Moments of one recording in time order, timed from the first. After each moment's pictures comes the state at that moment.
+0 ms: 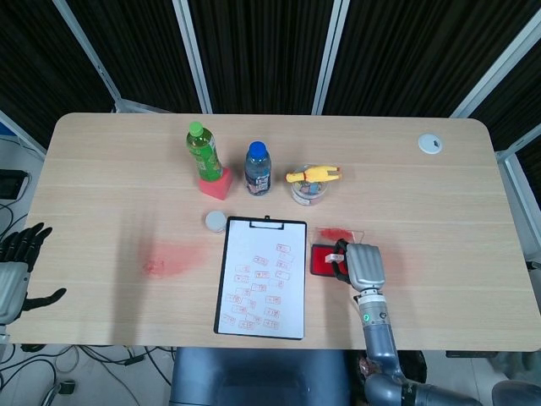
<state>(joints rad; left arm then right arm) -0.13 -1.10 -0.04 -1.62 1.47 1.41 -0.03 0.44 -1.83 0.25 -1.40 -1.10 1.26 -0.45</state>
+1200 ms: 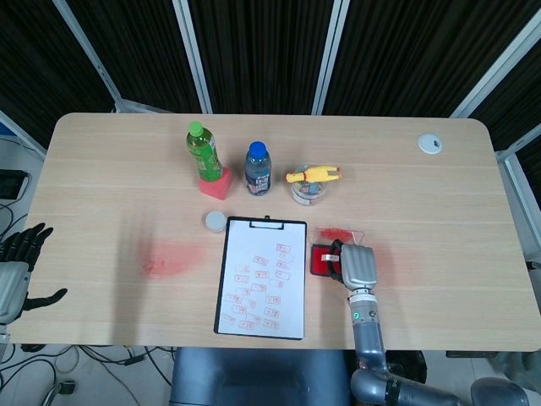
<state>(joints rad) -0.13 -1.09 -0.04 -1.63 1.46 1.40 -0.05 0.46 -1.92 0.26 -1.31 -1.02 1.25 -0.49</state>
